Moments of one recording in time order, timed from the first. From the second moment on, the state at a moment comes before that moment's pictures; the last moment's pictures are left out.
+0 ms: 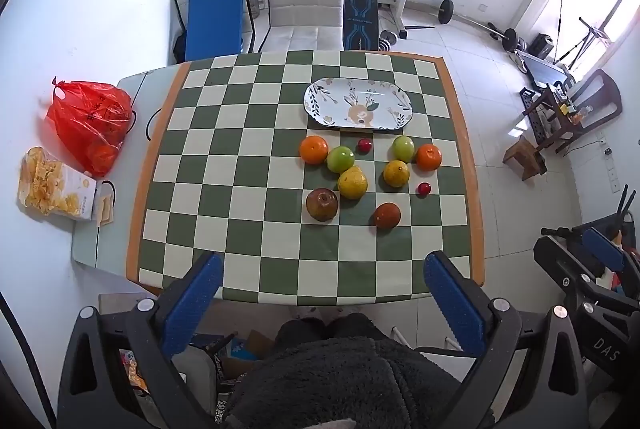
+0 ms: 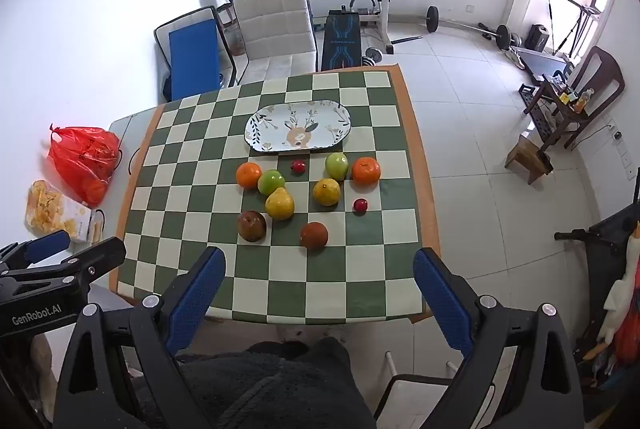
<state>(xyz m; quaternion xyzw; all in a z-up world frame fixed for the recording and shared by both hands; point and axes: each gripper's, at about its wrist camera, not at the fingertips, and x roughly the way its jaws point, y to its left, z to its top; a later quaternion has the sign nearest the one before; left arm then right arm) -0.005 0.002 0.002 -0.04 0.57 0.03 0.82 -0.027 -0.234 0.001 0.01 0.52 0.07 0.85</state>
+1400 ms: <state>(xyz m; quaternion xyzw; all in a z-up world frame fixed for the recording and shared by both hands) 0.002 0.009 0.007 -0.04 0.57 0.03 0.82 -0.025 -0.241 0.008 0.01 0.52 0.06 0.85</state>
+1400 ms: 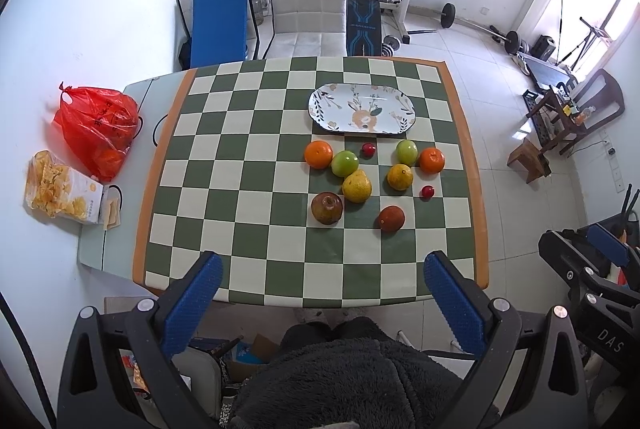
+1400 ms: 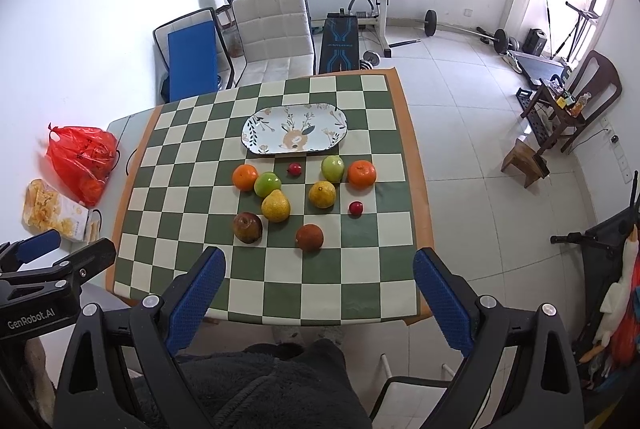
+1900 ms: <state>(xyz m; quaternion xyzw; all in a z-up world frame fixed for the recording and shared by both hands) 0.001 0.008 0.007 -0.04 0.57 0.04 0.82 -0.026 -0.236 0.011 0.01 0.52 0.06 0.85</state>
